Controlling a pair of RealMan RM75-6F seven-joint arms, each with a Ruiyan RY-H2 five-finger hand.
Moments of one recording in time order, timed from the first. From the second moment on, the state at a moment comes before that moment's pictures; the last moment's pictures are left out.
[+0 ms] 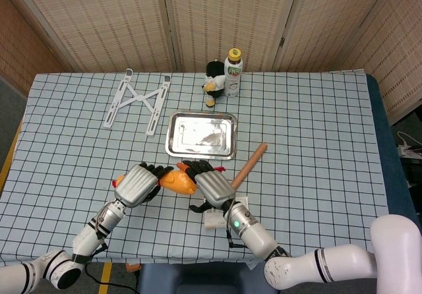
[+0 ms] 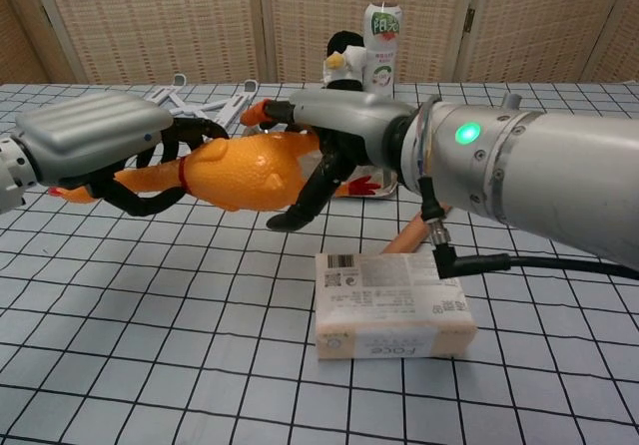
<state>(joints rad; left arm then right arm) -0.65 -1.43 -0.10 -1.59 1.48 1.07 0.39 0.92 -1.64 0.29 -1.89 -0.68 1.03 -0.54</state>
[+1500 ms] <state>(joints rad) -0.66 -1.37 -0.10 -1.65 1.44 1.07 0.34 0.94 -1.56 0.24 -1.86 -0.77 0.88 -0.40</state>
